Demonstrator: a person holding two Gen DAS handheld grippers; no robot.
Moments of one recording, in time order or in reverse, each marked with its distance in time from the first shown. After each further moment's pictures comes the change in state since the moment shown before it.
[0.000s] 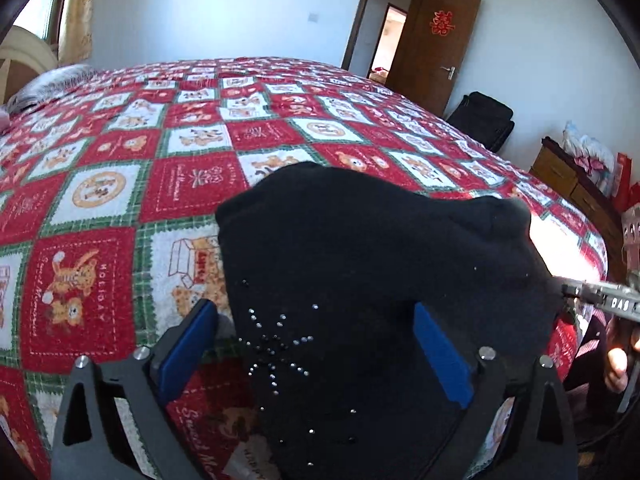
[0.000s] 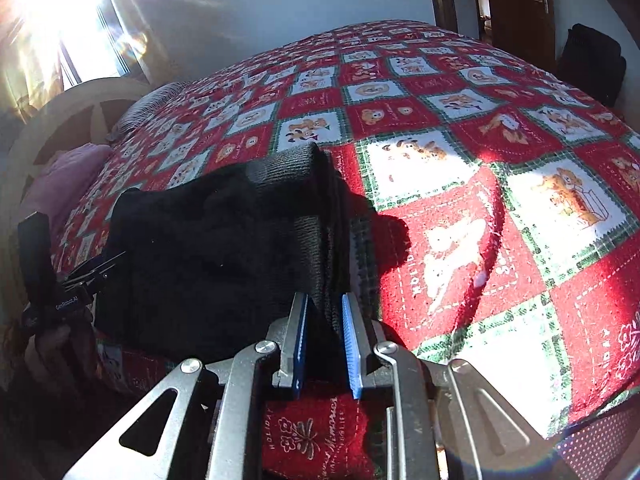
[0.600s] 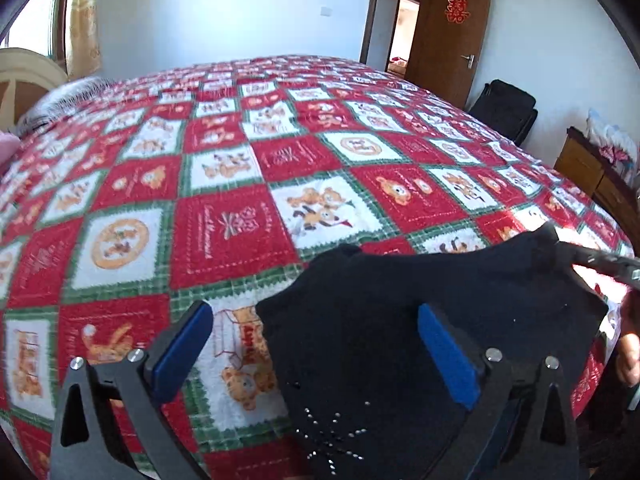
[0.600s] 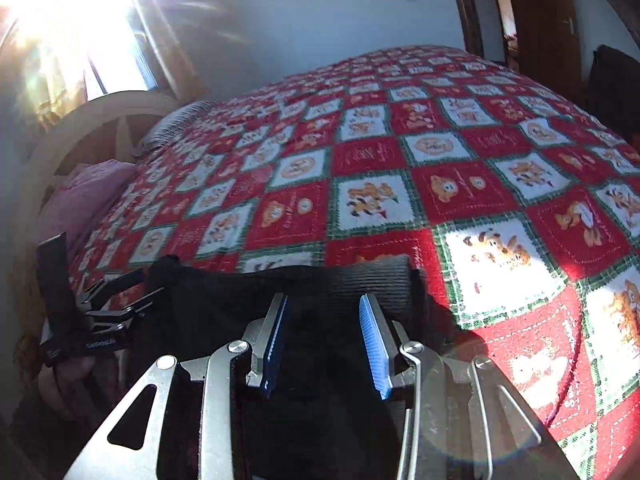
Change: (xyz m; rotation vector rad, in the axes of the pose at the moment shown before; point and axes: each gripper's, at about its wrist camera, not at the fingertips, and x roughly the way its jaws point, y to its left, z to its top) left arm 0.021 0.022 0.039 -0.001 0.030 0.073; right arm 0.040 0.034 0.066 0.002 -0.038 0.064
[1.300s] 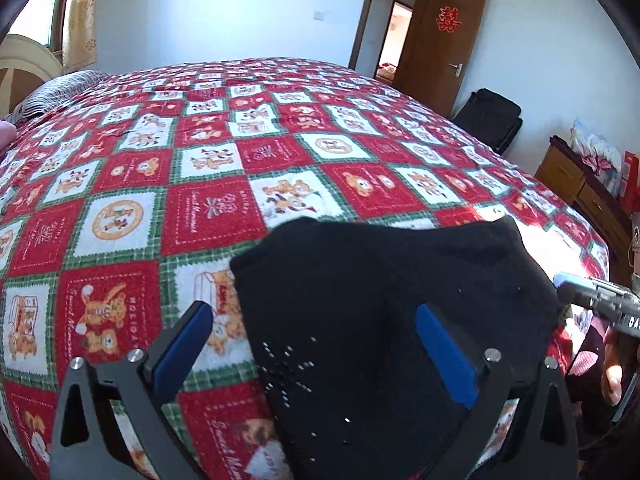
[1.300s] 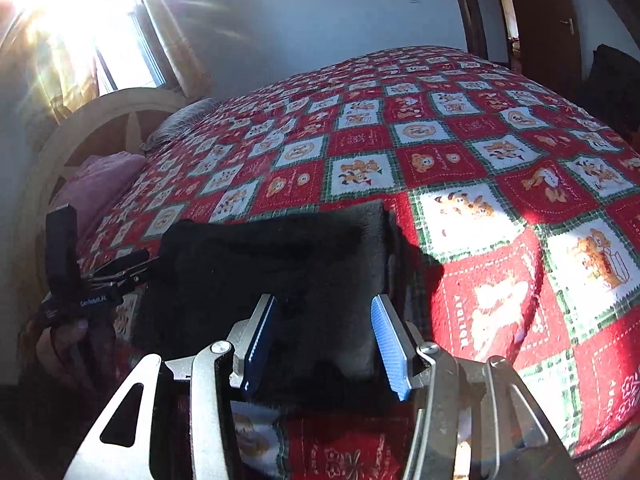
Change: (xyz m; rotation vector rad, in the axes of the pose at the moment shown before) left arm -0.034 -0.019 -0.019 -0.001 -0.012 -0.043; right arm -0.059 0.003 -0.055 -0.097 -0.021 0.043
